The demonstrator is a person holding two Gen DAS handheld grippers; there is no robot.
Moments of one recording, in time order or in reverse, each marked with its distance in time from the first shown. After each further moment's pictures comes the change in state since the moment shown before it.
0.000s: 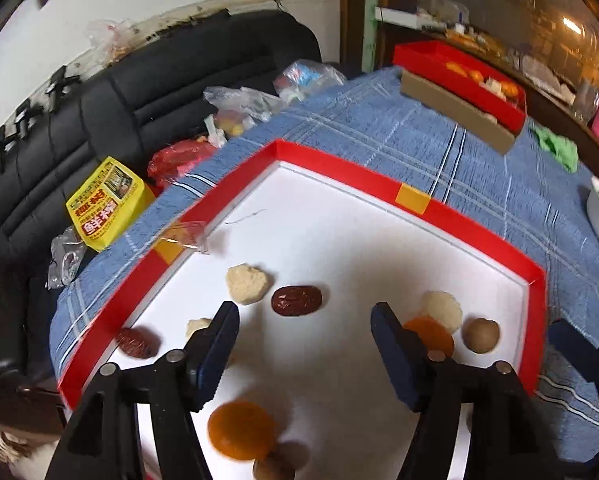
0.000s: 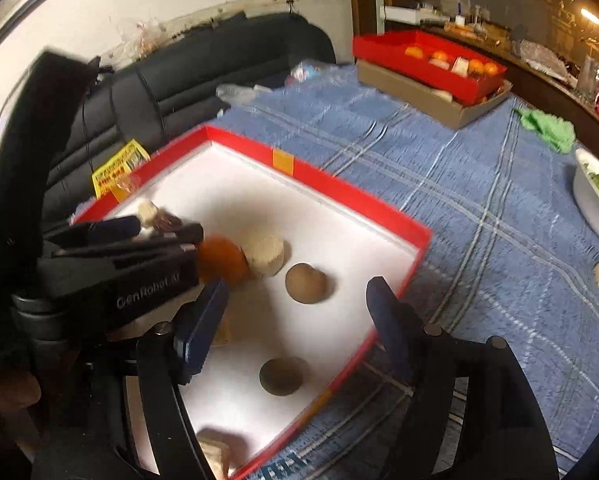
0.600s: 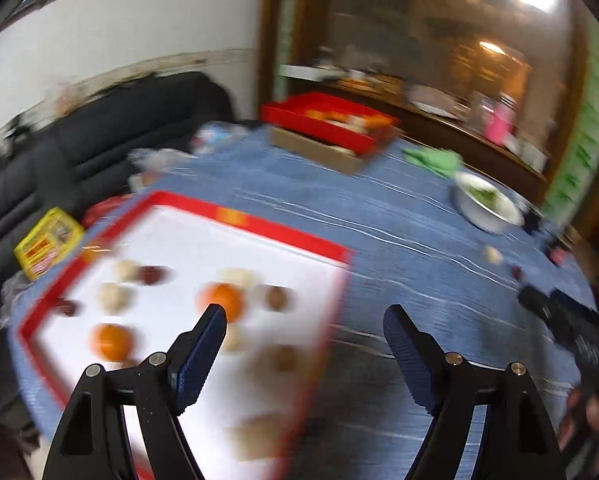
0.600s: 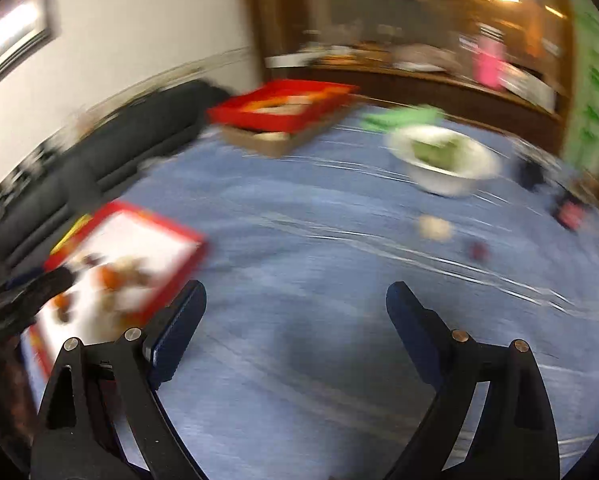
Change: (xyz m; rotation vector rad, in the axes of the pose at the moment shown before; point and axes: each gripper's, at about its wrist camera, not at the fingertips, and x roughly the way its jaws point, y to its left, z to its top) left arm -0.100 -0.105 -0.070 0.132 -0.193 -0.281; right arm -0.118 -0.167 -0.061 0.244 -0.178 -0.191
